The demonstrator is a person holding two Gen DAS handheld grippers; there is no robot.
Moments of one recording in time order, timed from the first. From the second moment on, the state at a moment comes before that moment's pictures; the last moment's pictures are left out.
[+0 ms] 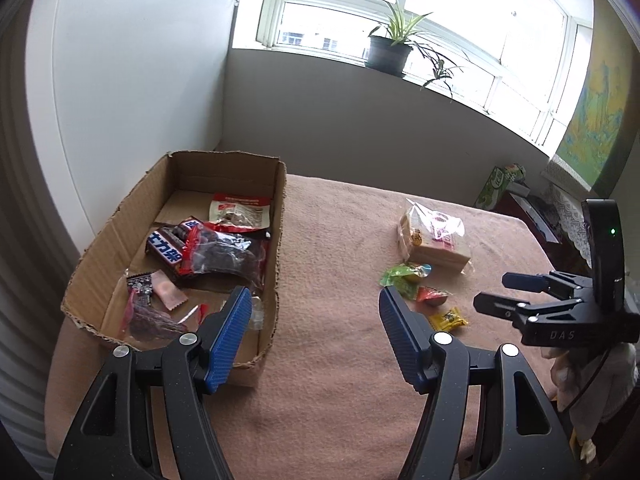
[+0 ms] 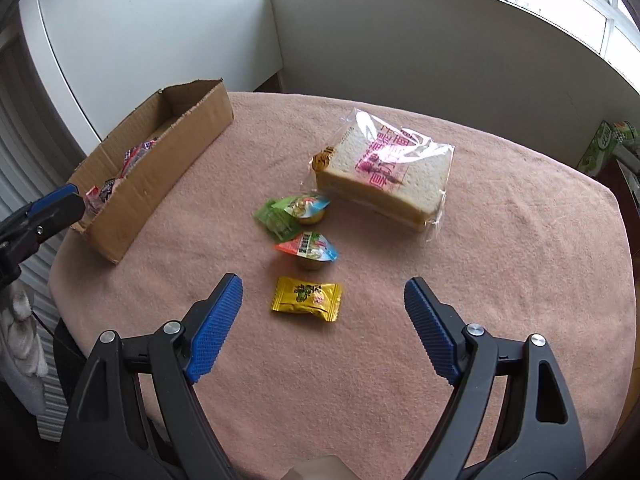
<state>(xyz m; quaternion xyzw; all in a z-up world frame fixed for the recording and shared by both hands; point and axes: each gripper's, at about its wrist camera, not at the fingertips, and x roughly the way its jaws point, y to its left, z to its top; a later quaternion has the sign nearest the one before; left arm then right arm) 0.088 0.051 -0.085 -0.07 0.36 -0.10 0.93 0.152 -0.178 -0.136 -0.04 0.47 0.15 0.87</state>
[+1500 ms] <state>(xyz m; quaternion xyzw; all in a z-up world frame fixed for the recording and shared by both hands) 0.192 -0.087 -0.146 0.00 0.44 -0.21 0.87 0.177 -0.192 -0.168 -0.06 0.47 0.15 0.87</state>
